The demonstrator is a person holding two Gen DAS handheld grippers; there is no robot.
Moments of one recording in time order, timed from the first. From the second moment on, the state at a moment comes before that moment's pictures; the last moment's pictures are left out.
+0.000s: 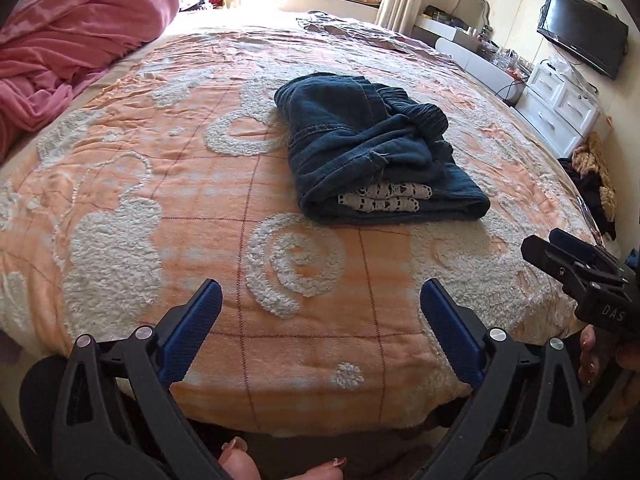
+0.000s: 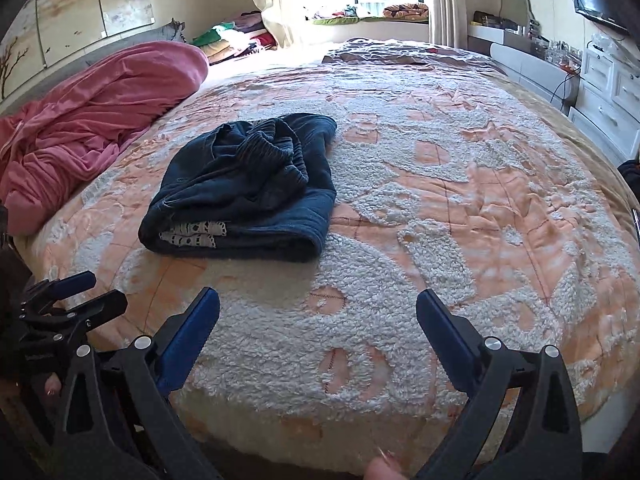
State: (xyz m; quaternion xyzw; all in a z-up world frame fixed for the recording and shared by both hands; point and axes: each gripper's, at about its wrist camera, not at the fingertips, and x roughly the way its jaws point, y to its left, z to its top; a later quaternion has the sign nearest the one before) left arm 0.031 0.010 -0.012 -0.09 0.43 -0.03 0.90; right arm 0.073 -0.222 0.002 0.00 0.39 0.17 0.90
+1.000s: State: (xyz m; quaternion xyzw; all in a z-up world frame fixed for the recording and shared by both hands) left arm 0.032 0.011 -0.009 -0.09 0.43 -0.02 0.90; right arm 0.074 -0.225 0.002 0.00 0.40 0.17 0.90
